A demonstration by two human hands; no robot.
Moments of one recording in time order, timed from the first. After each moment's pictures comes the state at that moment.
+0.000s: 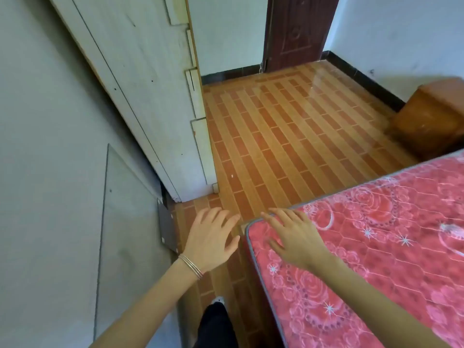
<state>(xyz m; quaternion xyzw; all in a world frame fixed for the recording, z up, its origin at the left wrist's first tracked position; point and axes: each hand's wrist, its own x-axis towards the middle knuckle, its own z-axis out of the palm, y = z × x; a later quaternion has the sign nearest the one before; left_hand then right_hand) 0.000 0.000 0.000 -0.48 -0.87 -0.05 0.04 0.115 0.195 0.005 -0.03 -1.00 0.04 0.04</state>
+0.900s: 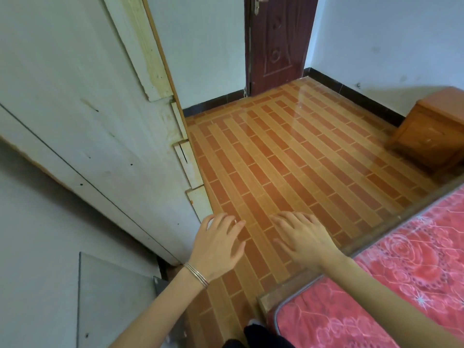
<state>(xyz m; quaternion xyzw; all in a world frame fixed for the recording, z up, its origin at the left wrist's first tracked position) -0.304 0.123 0.020 -0.53 -0.84 -0.07 0.06 -0.167 0.314 0.020 -0.11 -0.99 0.03 0.02</state>
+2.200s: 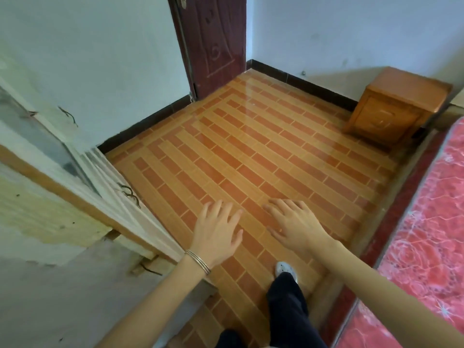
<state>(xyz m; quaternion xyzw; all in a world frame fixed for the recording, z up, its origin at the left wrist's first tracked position) -0.572 0.329 0.014 -0.64 -0.77 0.02 0.02 -0.402 0.463 0.009 -0.23 -0.97 0.02 0.02</state>
